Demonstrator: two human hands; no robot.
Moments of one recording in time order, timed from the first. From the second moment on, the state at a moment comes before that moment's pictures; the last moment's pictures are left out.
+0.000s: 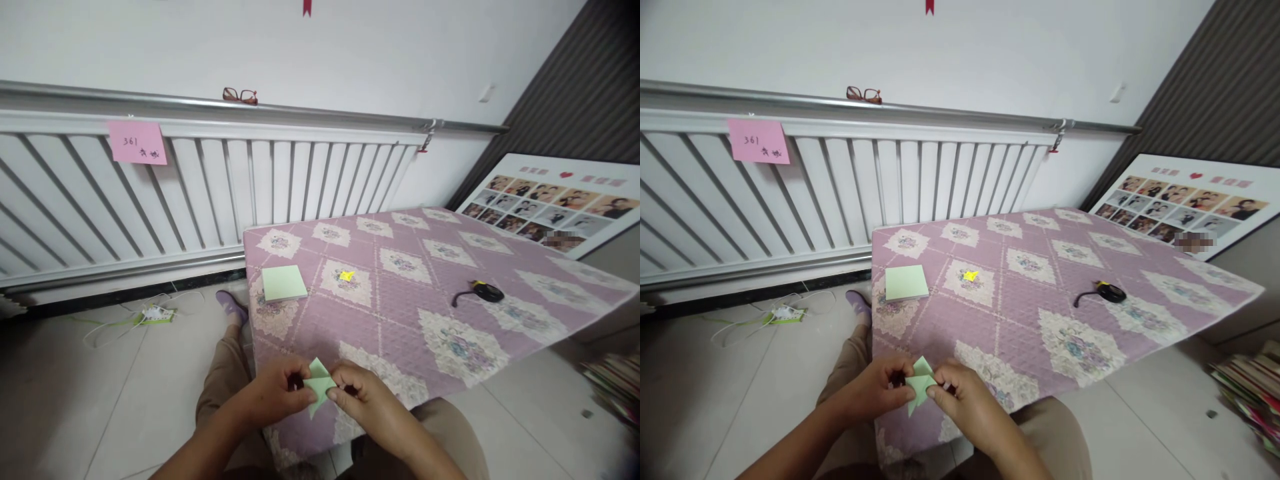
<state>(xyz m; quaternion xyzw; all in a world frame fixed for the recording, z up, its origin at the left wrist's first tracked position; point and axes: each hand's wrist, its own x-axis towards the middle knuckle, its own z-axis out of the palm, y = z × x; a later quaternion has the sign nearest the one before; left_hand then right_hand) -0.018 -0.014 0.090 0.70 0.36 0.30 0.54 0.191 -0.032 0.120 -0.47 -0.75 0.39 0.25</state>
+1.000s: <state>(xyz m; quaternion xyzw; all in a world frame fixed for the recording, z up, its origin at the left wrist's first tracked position) 0.034 -0.037 0.054 0.44 0.47 0.33 0.69 0.179 -0.032 0.086 -0.52 -0.50 0.57 0.40</state>
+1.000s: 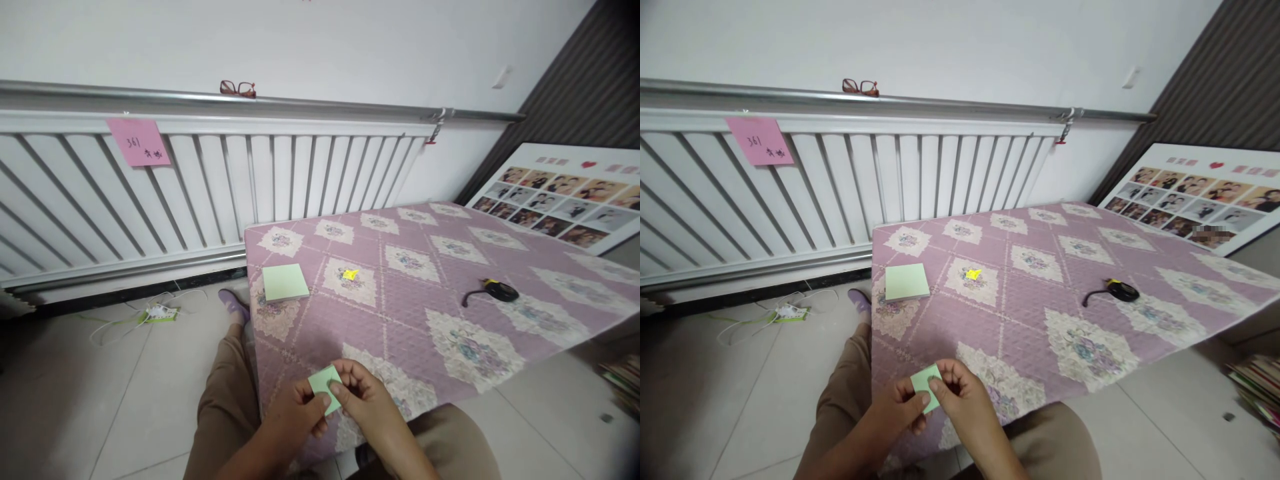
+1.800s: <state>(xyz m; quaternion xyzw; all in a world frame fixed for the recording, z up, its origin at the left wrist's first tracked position) 0.023 -0.044 0.060 0.60 0.48 0.29 0.57 0.173 -0.038 0.075 -0.56 -0.42 0.56 0.45</state>
